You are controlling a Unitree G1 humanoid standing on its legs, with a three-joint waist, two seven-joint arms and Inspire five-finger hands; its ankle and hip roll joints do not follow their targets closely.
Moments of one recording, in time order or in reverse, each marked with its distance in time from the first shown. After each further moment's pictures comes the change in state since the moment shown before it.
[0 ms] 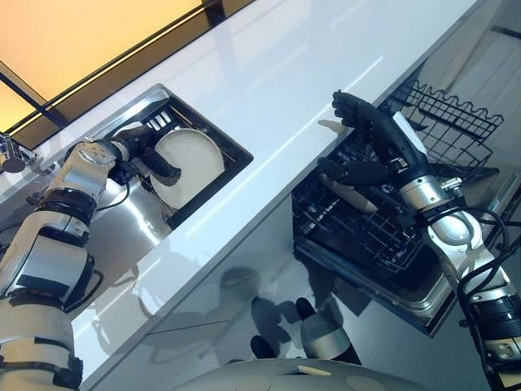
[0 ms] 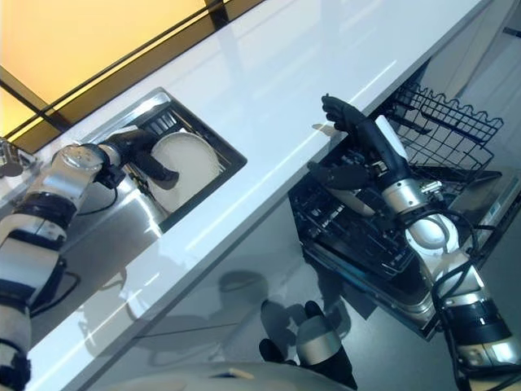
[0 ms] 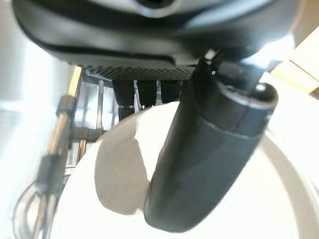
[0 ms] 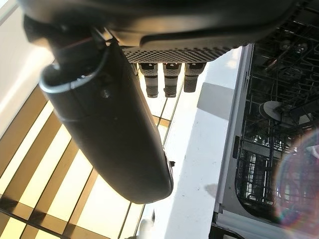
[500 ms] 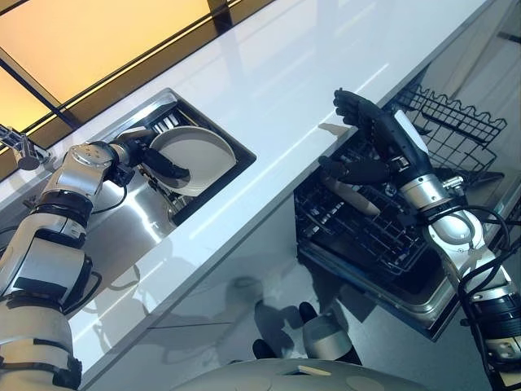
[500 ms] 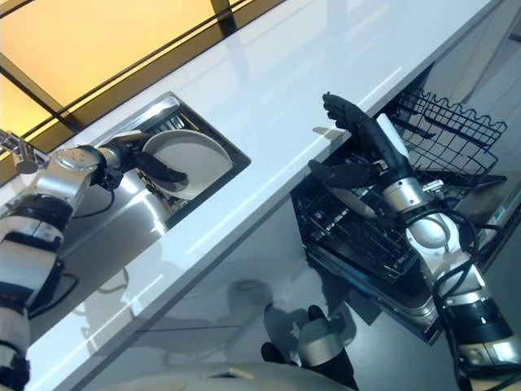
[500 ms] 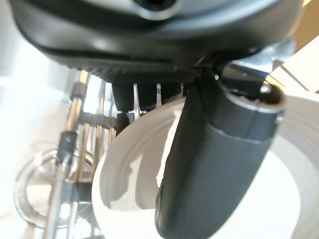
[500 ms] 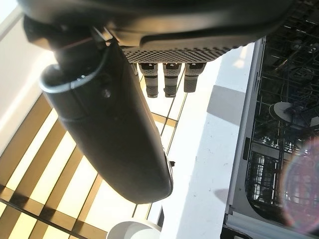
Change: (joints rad) left arm 0.032 -0.028 -0.002 0.001 -0.067 0.001 -0.030; right arm -0.006 -0.013 0.000 0.000 -0.001 -0.001 -0.001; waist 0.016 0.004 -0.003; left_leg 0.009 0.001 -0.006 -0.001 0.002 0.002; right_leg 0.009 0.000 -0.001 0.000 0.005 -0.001
